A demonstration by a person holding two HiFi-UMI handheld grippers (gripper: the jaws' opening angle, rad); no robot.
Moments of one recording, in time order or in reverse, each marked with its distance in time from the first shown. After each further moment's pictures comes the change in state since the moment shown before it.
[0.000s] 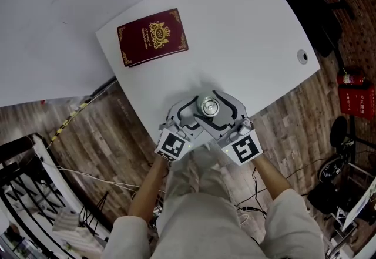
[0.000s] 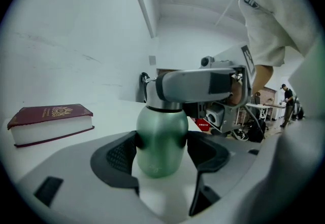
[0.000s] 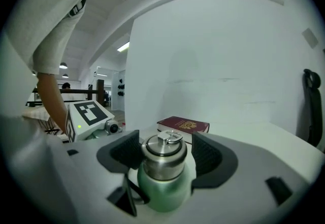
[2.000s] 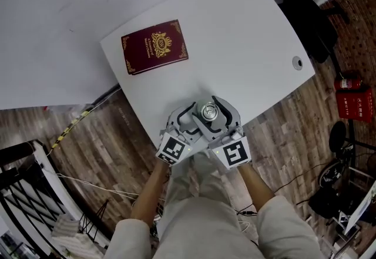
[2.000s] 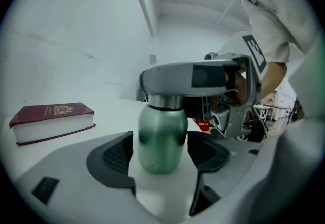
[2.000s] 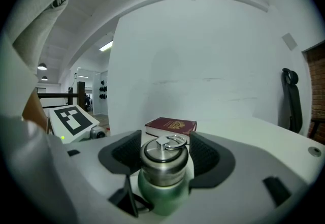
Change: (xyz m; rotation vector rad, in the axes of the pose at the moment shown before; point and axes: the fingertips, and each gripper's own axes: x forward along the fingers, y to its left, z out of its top) left arm -0.005 0.000 -0.003 -0.008 0.013 0.004; right arm 0.005 -0.008 0.003 0.070 -0.002 -0.183
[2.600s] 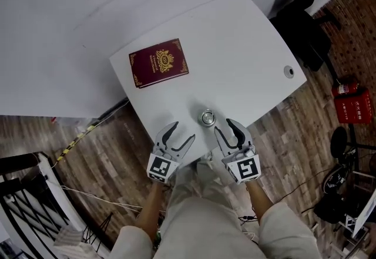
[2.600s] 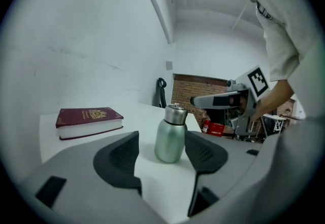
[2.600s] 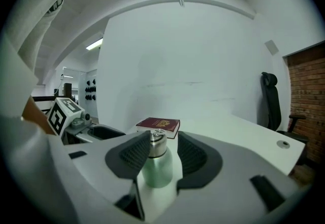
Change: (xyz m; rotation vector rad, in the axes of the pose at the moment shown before) left arm -0.080 0.013 0.021 -0.115 -0.045 0.168; right arm -0.077 -0.019 -0.001 0.042 0.050 -0.158
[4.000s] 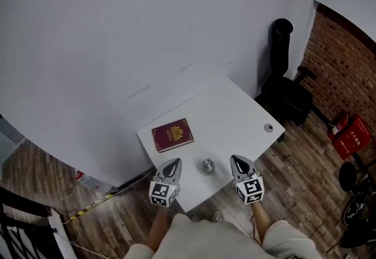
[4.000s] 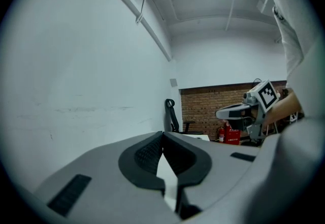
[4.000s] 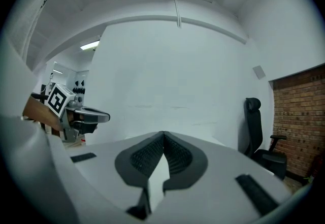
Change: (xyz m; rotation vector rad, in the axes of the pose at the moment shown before) left arm -0.074 0.015 0.166 0.140 -0.154 0.138; right arm -0.080 -0.034 0.118 -0.041 -0.117 -0.171
